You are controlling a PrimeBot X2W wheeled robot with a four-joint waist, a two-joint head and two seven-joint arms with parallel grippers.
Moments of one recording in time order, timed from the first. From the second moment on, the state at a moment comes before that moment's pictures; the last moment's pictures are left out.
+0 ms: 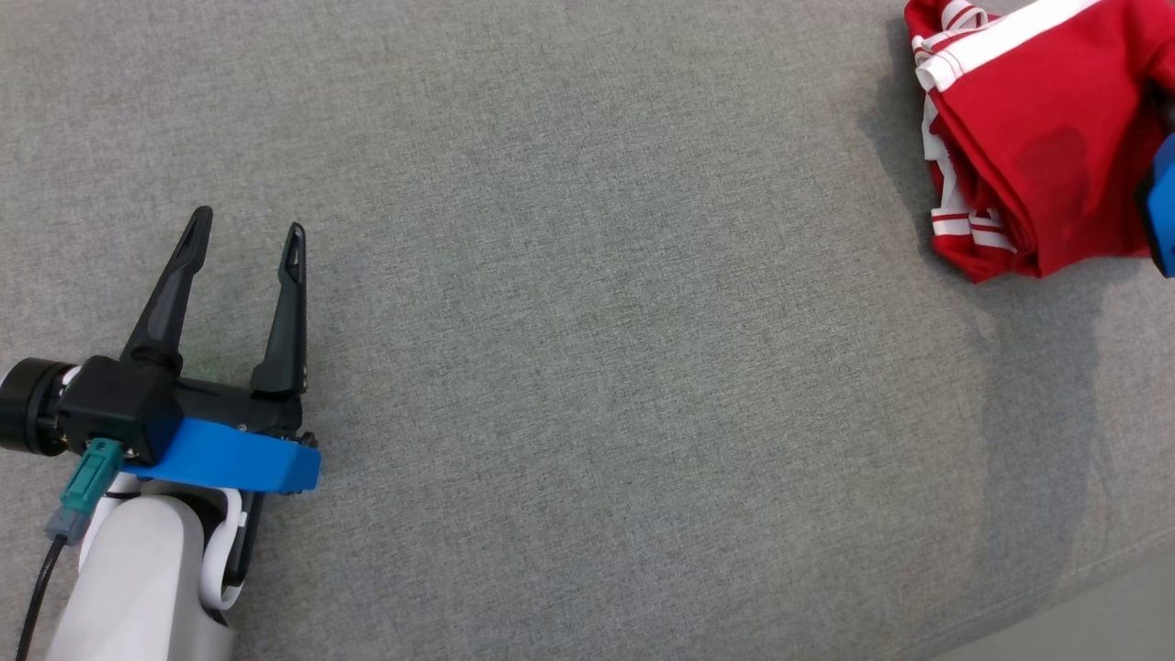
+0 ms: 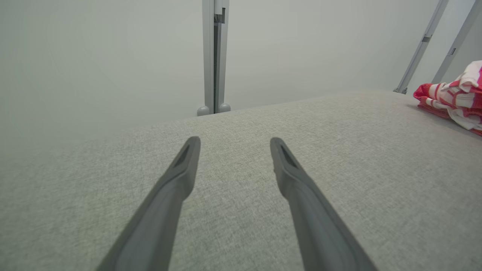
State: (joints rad) left arm -0.31 0.28 -0.12 0.10 -0.18 -0.13 -0.19; right arm -1.04 -0.62 0.53 0.88 0.19 0.13 0.13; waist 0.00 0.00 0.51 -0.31
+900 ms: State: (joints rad) left arm -0.16 0.17 -0.13 0.24 -0.27 -0.09 -0.26; right arm -0.54 -0.30 -0.03 0.67 0.11 0.13 -0.16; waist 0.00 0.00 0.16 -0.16
